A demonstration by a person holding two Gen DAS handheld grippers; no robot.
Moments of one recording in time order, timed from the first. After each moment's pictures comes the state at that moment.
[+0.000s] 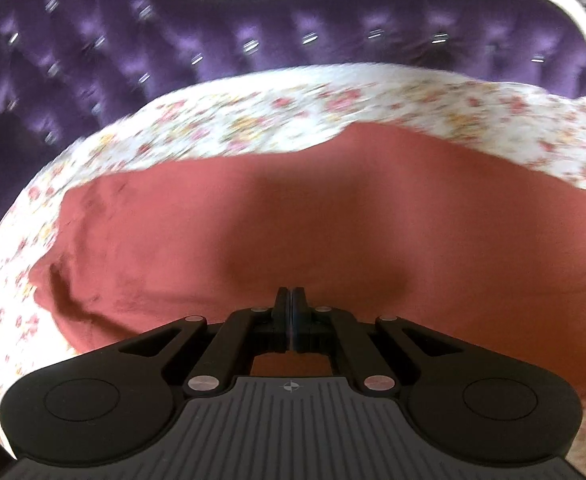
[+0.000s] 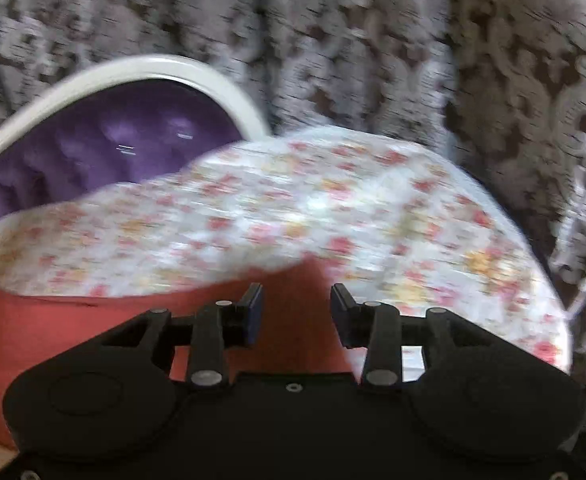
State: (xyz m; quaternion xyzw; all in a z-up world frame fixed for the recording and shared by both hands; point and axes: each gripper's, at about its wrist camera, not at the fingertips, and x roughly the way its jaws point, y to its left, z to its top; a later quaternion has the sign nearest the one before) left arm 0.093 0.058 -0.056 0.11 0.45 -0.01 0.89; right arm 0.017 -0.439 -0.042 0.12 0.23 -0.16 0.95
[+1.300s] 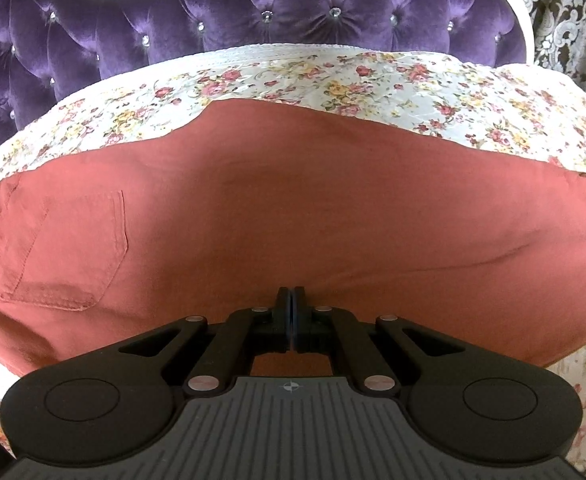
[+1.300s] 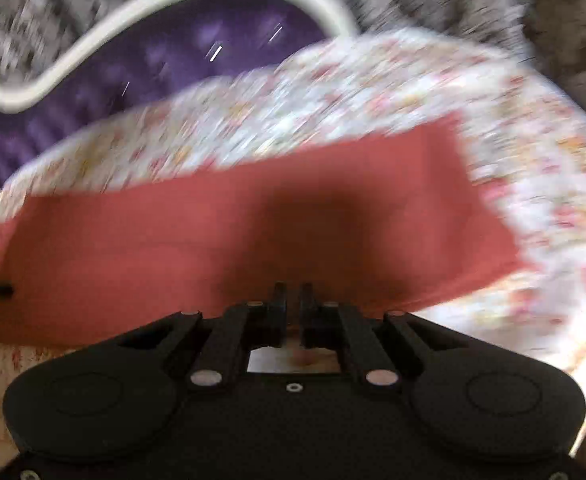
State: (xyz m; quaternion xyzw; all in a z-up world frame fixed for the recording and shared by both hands) left arm 0.082 -0.002 -0.082 0.10 0.48 -0.09 0.87; right arm -0.007 -0.386 -0.089 0.16 0.32 -0.09 0.93
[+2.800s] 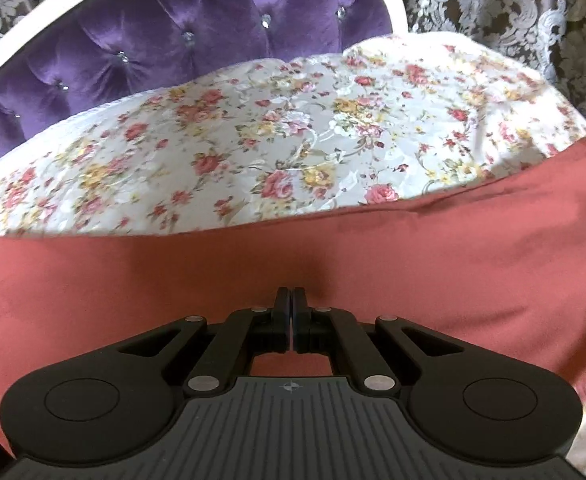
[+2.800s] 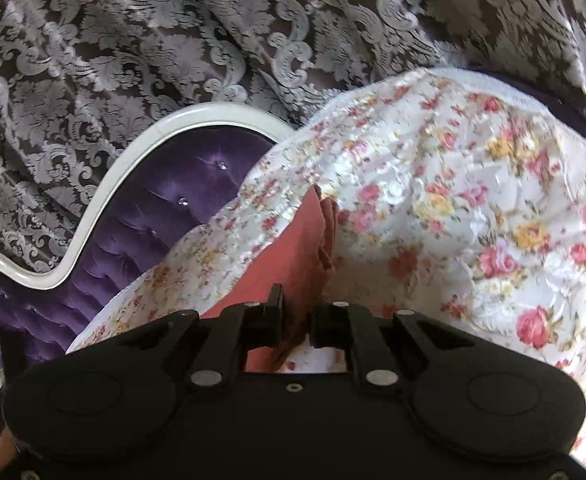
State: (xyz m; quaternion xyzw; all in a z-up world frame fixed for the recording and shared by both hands) left arm 0.111 -0.203 -0.092 0.16 0.48 -0.19 0.84; right arm -0.036 -0.494 -0.087 0.35 0.18 -0.06 0.92
